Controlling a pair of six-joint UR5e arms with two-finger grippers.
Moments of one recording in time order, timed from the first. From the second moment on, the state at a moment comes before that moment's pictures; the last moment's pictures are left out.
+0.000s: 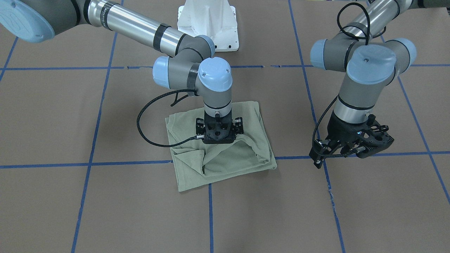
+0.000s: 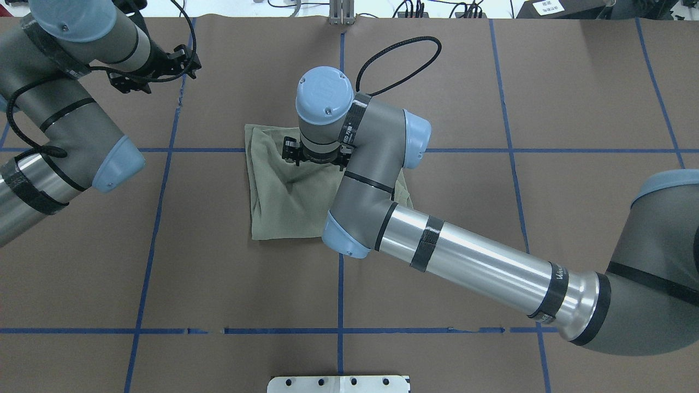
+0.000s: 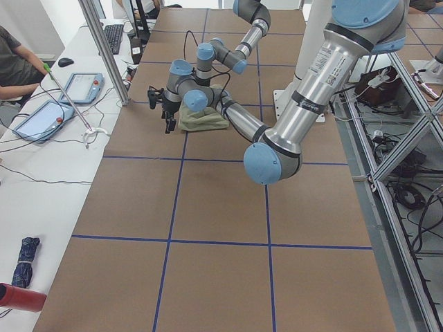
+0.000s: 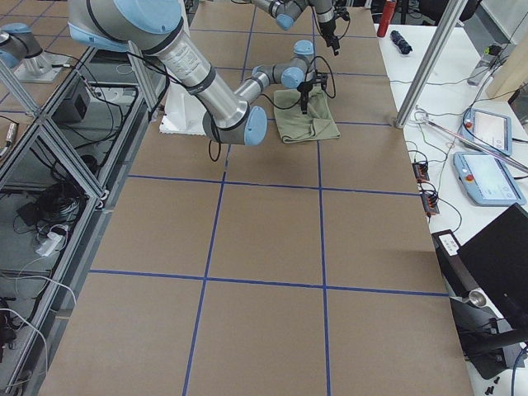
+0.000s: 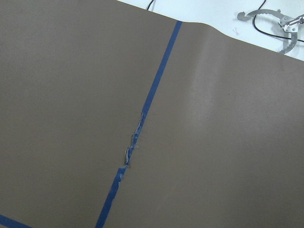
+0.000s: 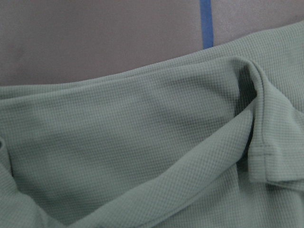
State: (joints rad) left arm -0.93 -2.12 -1.59 -1.78 -1.84 -1.27; right arm 0.56 -0.55 1.11 -1.34 1.84 1.21
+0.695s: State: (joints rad) left arm -0.92 -2.11 -1.62 -1.78 -1.87 -1.29; right arm 0.61 -0.53 0.99 -1.33 1.83 1.12
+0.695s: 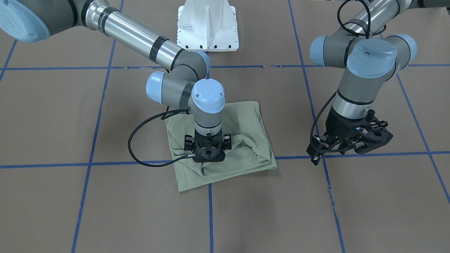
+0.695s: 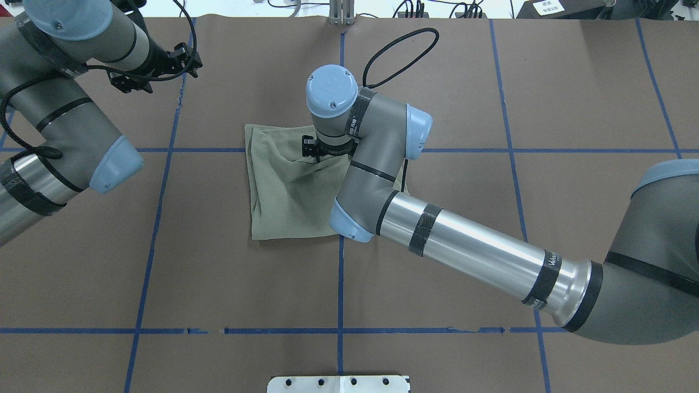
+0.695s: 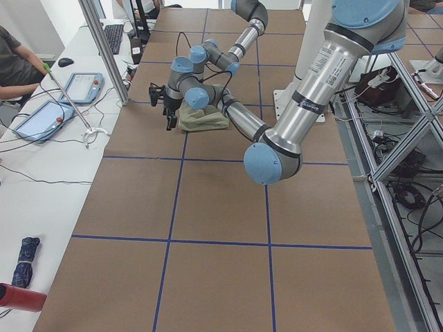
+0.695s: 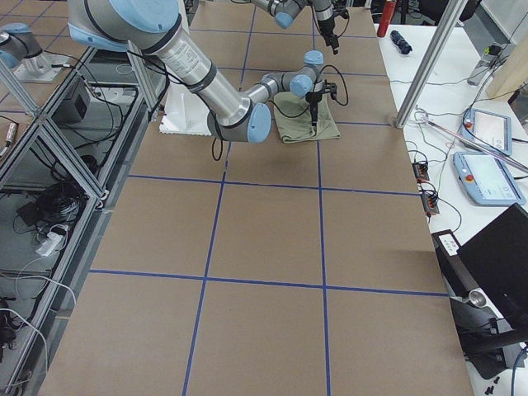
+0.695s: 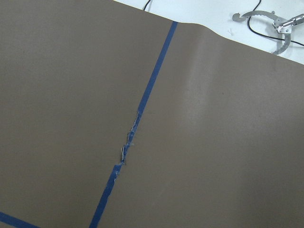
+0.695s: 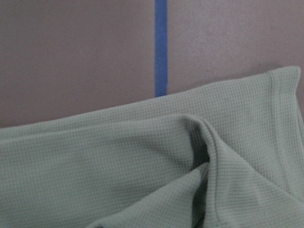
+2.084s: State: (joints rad) left arm -1.03 -2.01 -1.70 -1.78 -2.02 -0.92; right arm 0.97 -0.79 1.24 -1.42 2.04 0.68
